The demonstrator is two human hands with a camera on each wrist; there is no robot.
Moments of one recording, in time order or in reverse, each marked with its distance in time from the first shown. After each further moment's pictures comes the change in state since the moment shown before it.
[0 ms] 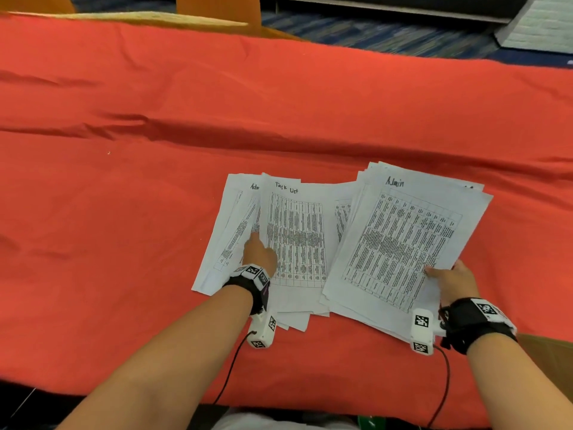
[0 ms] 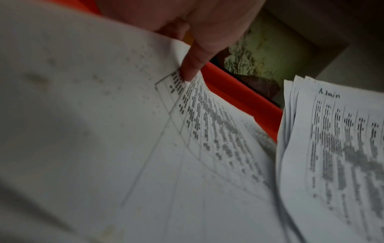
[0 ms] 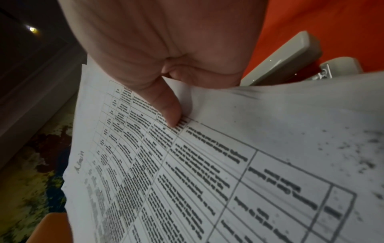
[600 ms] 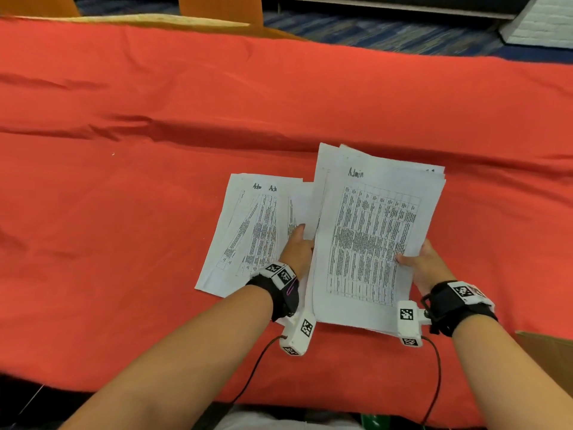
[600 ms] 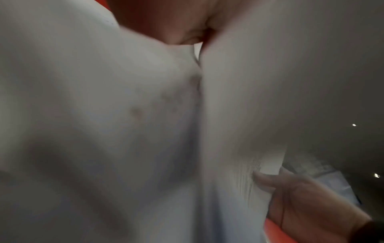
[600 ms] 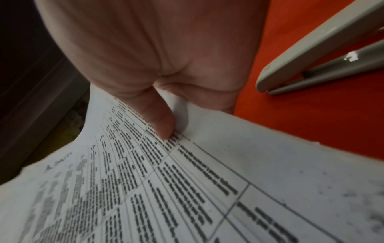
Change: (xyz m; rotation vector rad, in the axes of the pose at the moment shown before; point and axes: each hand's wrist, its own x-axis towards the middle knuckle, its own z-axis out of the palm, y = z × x) left_hand -0.045 0.055 0.021 -0.505 -0.430 -0.025; right_hand -0.016 -0.029 0.049 0.038 -0.316 -0.038
